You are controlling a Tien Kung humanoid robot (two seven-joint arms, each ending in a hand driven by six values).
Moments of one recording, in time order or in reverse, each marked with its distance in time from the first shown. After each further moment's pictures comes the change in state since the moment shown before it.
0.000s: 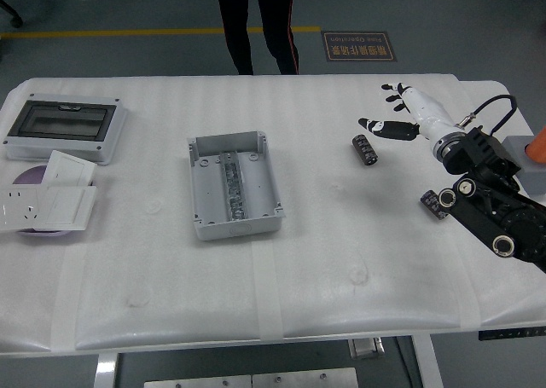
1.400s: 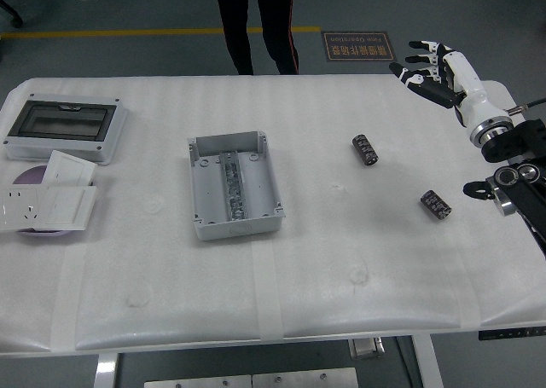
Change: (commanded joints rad) left arm 0.005 -0.003 0.002 0.000 -0.006 0.002 -0.003; right arm -0.062 -0.051 0.169 0.084 0.221 0.050 0.034
